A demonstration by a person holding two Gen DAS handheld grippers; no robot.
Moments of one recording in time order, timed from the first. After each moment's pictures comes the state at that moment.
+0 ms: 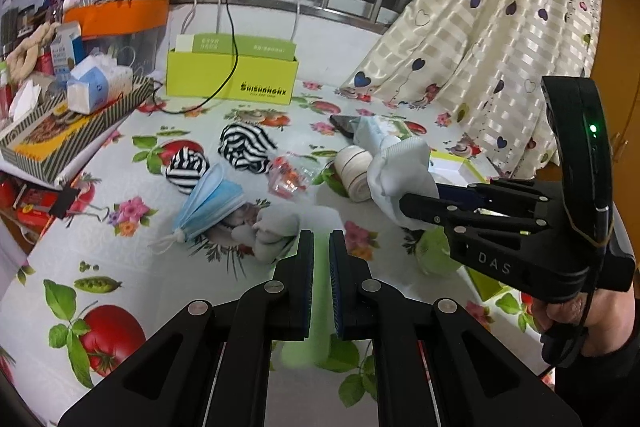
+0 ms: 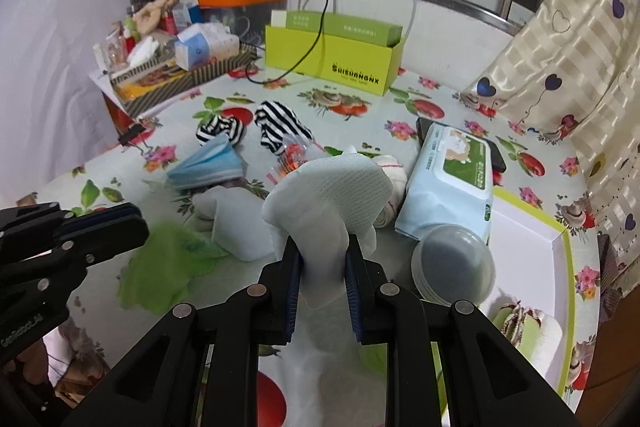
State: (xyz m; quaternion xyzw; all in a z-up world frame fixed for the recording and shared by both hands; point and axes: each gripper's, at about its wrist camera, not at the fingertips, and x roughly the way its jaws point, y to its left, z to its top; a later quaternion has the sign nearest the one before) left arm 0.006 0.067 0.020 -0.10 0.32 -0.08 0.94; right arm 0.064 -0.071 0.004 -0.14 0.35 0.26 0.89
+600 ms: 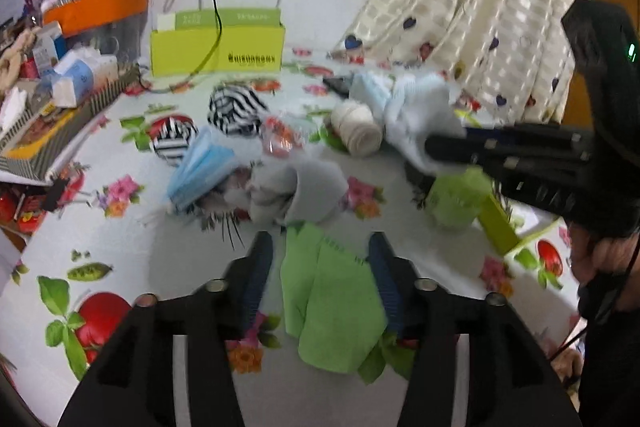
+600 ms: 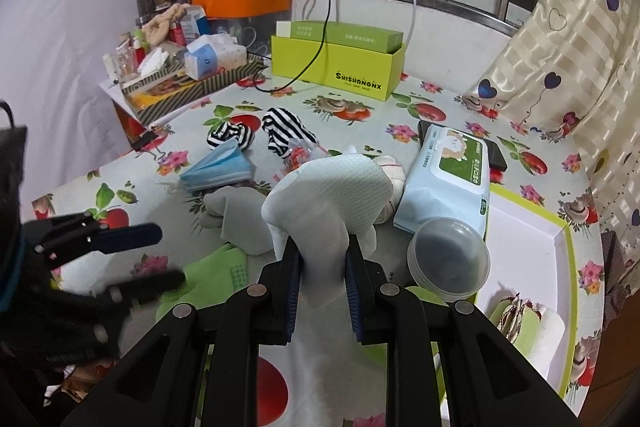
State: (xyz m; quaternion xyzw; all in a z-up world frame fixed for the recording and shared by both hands) left arm 0.009 0.059 -0.012 -0.06 0.37 -0.09 0.92; right arm 0.055 -0.085 0.008 -0.13 0.34 0.27 0.89
